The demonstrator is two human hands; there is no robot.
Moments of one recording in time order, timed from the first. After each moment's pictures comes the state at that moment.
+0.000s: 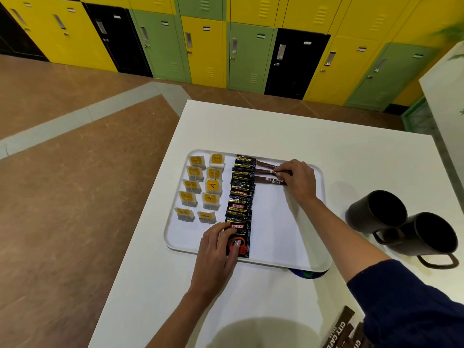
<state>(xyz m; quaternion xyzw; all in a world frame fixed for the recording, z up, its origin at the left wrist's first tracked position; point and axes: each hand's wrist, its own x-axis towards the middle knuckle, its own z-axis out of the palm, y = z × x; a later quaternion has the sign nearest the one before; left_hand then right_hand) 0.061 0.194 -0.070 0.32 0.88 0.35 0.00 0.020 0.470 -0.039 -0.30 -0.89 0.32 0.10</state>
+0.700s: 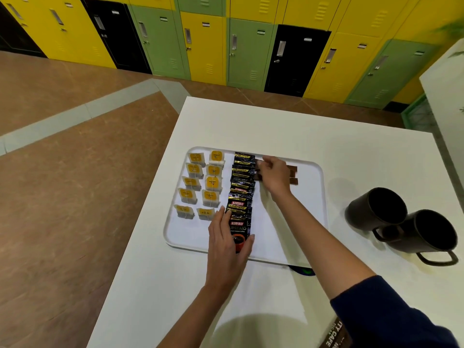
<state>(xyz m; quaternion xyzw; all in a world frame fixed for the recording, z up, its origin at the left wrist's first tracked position) 0.071 0.224 -0.061 0.21 0.89 0.40 0.06 -0.012 0.410 -0.020 -0.40 -0.75 0.51 0.11</state>
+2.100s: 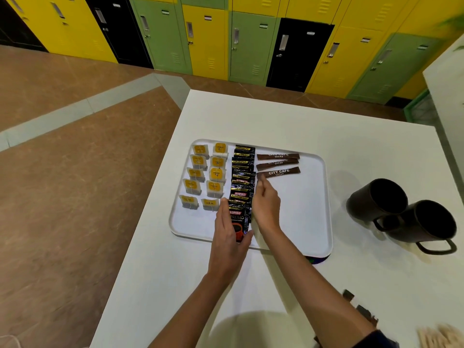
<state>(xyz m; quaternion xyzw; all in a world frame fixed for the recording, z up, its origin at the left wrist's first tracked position) 0.072 0.218 -0.051 0.19 0.87 0.42 0.15 0.045 0.333 -0.019 -0.44 -0.72 0.53 0.09</state>
